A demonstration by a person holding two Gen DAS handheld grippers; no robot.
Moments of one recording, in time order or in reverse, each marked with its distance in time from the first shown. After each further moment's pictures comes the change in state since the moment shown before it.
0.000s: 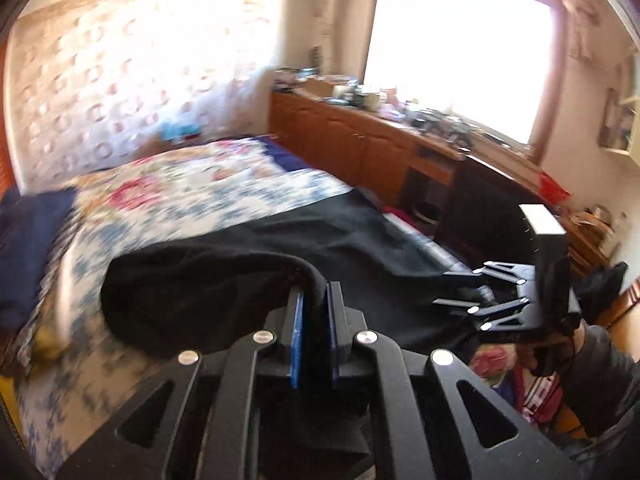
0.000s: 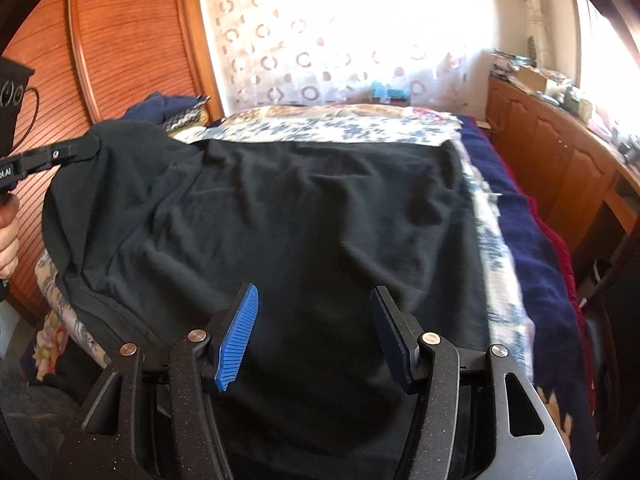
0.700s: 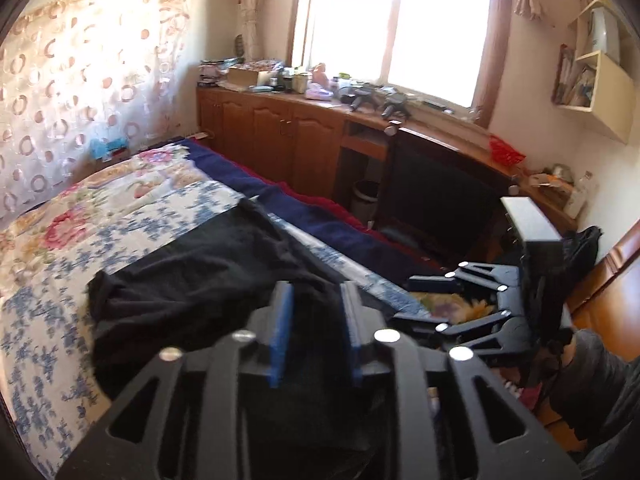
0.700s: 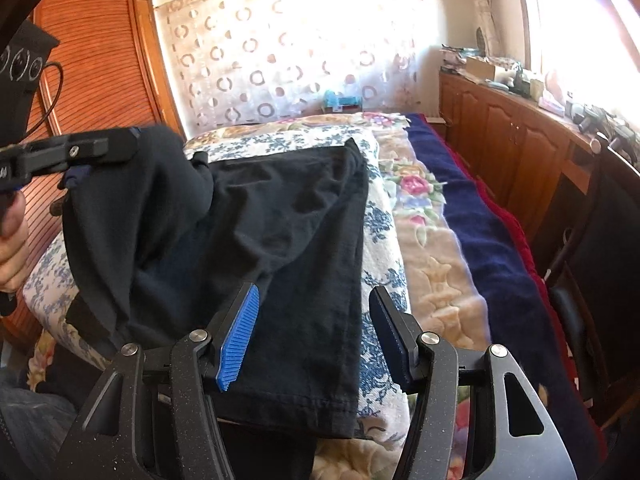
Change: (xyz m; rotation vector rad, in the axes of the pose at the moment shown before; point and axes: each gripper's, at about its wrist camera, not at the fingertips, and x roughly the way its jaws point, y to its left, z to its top) left arm 0.074 -0.097 0.044 0.141 0.069 -0.128; right arm -0.048 -0.059 -0.022 0.109 -0.042 -0.097
